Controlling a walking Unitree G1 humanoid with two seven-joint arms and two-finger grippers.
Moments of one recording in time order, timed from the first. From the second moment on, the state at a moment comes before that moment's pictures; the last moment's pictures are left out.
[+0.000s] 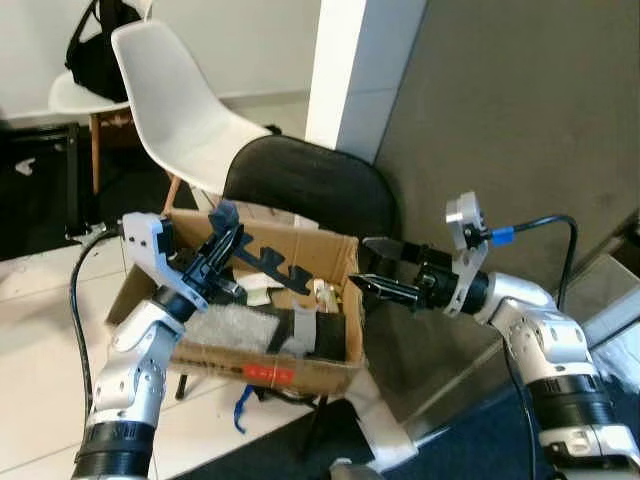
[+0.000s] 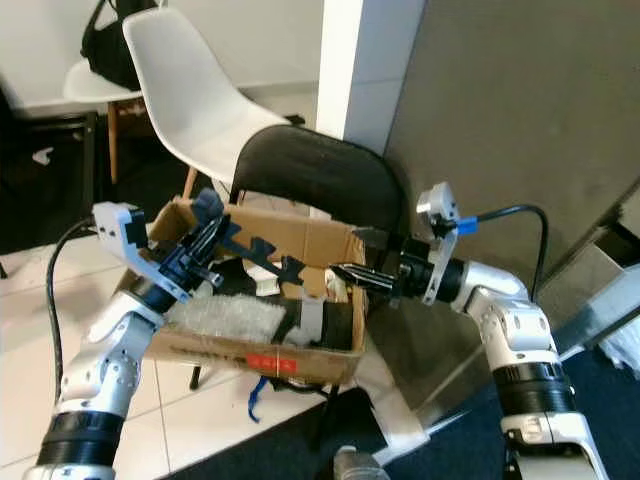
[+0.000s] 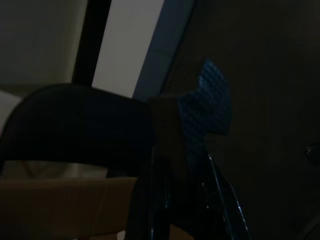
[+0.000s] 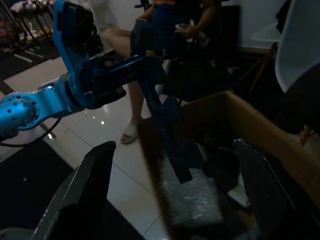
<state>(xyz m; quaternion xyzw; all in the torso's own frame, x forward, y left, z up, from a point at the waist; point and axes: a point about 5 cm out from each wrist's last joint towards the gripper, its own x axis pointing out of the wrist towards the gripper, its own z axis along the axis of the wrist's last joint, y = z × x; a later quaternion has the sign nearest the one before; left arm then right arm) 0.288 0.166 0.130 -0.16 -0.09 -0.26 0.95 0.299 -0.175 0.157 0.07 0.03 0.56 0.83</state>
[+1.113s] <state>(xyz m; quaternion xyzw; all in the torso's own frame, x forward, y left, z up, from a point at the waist) 0.288 0.154 0.124 -0.15 -0.06 -0.29 0.94 0.297 -0.177 0.156 0.04 0.04 0.57 0.82</state>
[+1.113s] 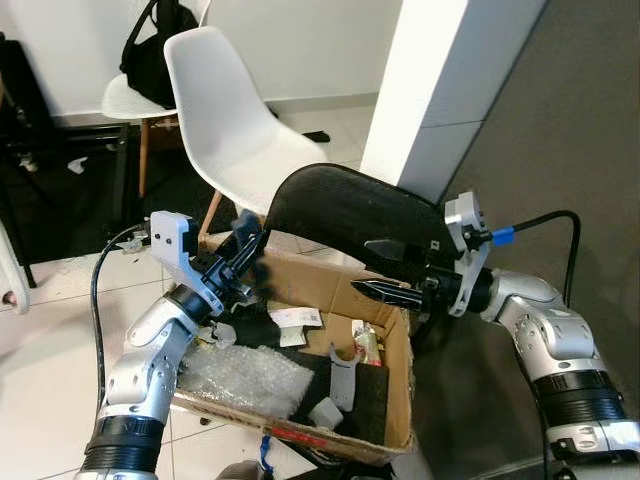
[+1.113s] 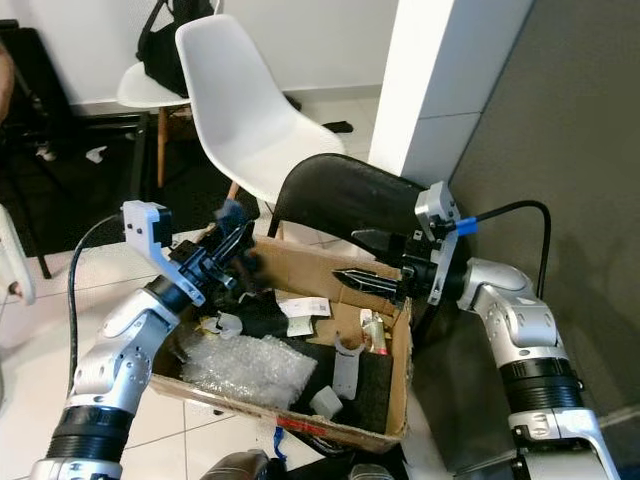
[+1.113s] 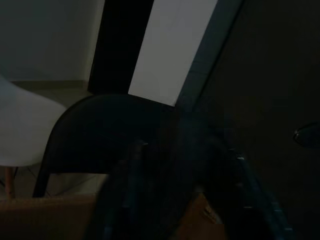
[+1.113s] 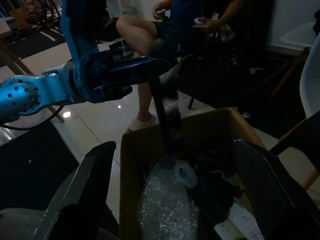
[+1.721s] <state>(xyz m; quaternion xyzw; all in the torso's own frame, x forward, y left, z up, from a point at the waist) 0.290 0.152 0.125 -0.14 -0.05 -0.29 0.95 0.299 -0.172 0.157 0.05 0.03 0.56 0.83</state>
